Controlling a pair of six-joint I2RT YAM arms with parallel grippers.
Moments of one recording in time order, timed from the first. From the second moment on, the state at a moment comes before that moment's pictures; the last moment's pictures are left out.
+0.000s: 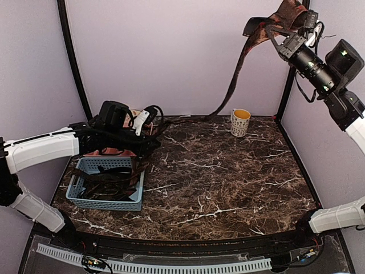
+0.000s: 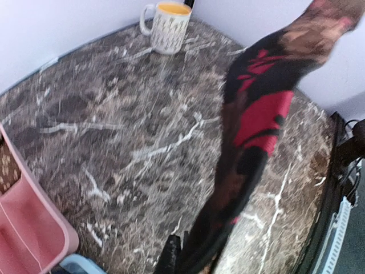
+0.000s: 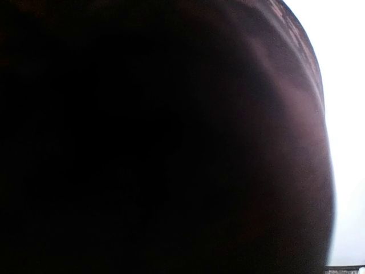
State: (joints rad) left arm -0.70 1.39 1.03 -0.28 0.24 -0.10; right arm 0.54 1.13 1.49 0.07 -0.16 0.52
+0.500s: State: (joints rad) left arm -0.74 1.40 1.56 -0.22 0.43 -0.13; right arm 0.54 1.17 1.14 0.08 -0.25 0.61
